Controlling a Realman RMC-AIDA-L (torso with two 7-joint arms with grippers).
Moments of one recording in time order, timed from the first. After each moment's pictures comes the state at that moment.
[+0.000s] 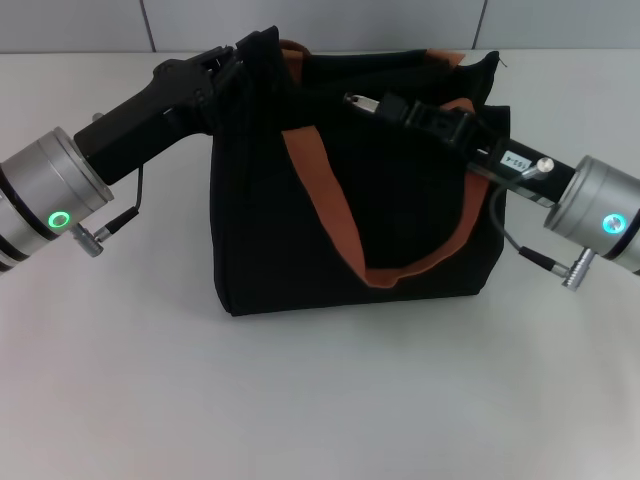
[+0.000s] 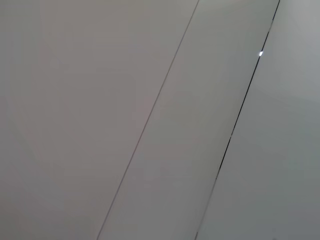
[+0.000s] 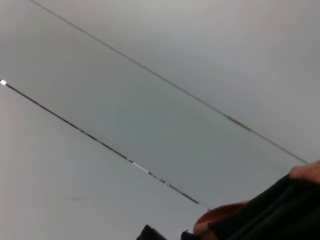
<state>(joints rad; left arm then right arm) -0.63 -2.08 0.56 0.22 1.54 1.58 -1.15 0.70 2.04 0.71 0.01 -2.87 -1.46 1.60</state>
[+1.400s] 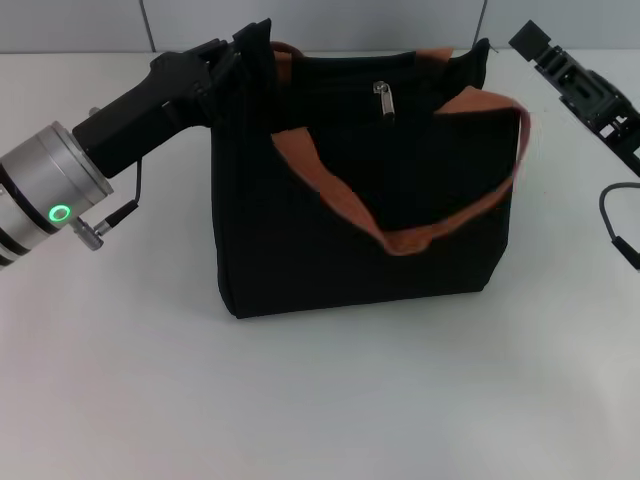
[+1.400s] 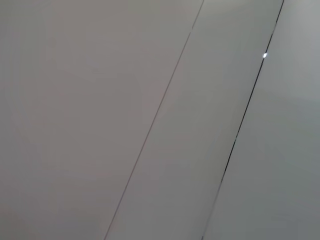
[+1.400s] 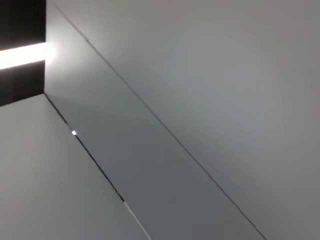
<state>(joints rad) -0.64 -2.08 0.55 0.22 1.53 1.56 -1.14 0.59 2.05 0.71 -0.08 -2.64 -1.80 1.27</state>
